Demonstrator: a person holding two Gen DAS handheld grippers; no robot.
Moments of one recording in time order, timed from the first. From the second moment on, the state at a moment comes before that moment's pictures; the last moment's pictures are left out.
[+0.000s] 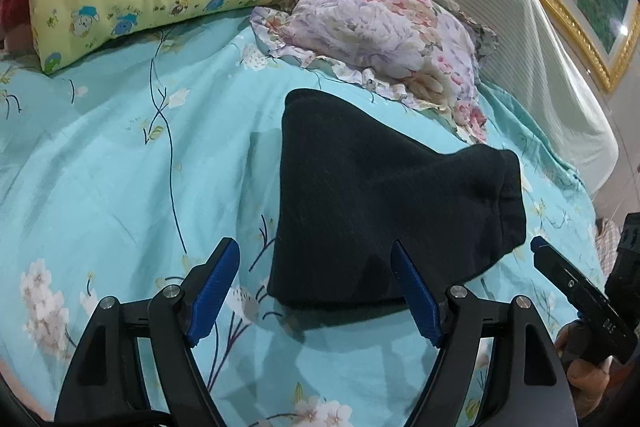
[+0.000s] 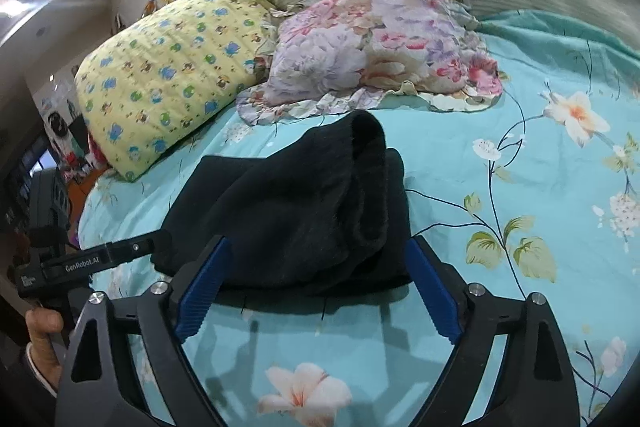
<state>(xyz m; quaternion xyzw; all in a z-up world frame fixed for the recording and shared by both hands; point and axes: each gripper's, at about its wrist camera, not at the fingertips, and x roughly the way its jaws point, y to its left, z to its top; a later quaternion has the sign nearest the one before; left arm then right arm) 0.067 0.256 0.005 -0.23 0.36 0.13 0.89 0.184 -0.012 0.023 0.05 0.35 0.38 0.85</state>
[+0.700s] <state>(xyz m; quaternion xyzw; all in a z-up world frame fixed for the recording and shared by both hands) 0.043 0.210 0.007 -0.10 0.38 0.18 0.90 0.140 0.007 0.022 -0.04 0.33 0.39 0.86</state>
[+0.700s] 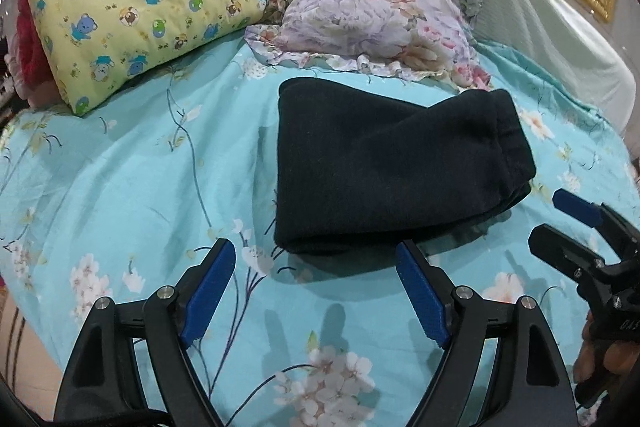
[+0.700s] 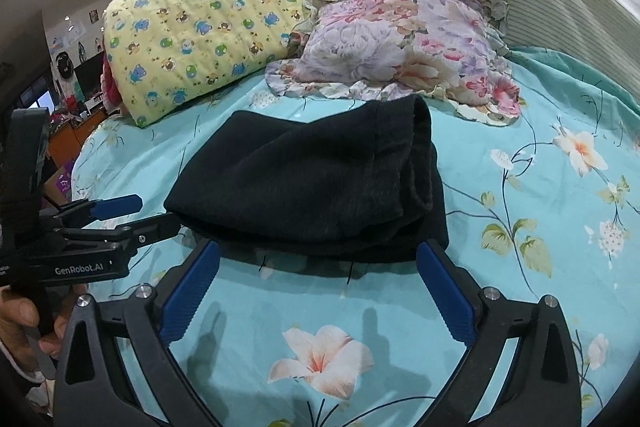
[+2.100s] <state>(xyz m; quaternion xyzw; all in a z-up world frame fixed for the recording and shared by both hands) 0.042 0.207 -0.015 -0.09 0.37 0.19 0.90 0.138 0.023 -0.011 -0.04 0.33 0.39 0.86</state>
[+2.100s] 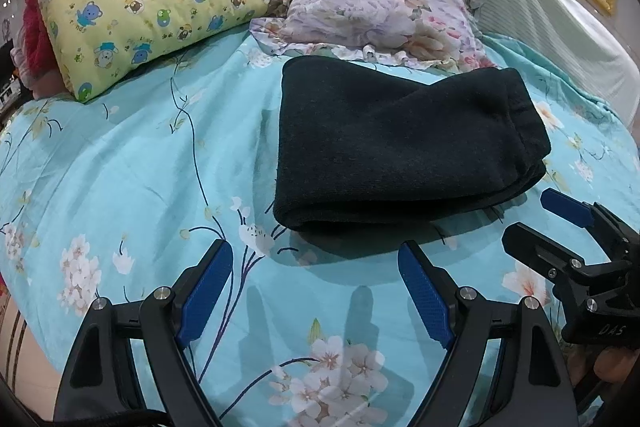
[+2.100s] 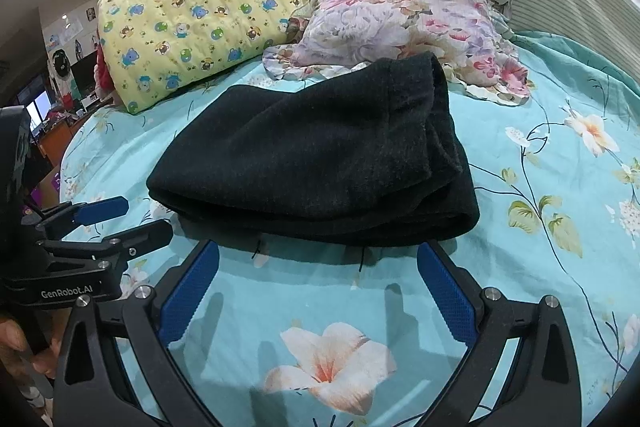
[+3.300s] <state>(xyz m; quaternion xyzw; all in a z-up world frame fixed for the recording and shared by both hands) 0.038 0.204 -0.007 -0.09 0.36 0.18 0.91 0.134 0.024 -0.004 -0.03 0.32 0.39 0.86</state>
